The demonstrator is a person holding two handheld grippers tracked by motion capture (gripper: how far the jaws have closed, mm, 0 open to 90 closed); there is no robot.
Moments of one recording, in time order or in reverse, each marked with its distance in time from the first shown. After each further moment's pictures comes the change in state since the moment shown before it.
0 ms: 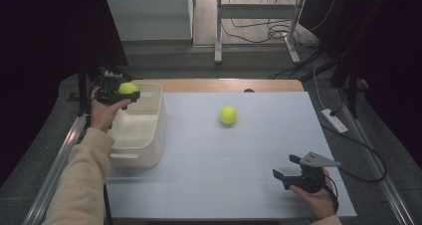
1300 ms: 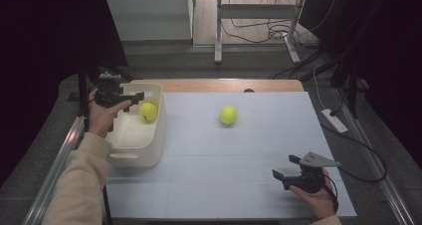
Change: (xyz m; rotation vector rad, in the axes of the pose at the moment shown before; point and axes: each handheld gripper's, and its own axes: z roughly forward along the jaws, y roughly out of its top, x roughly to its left) left arm -0.014 -0.004 -0.026 -0.076 -0.137 -0.002; right arm 0.000 0.000 0.000 0.002 0.006 0.001
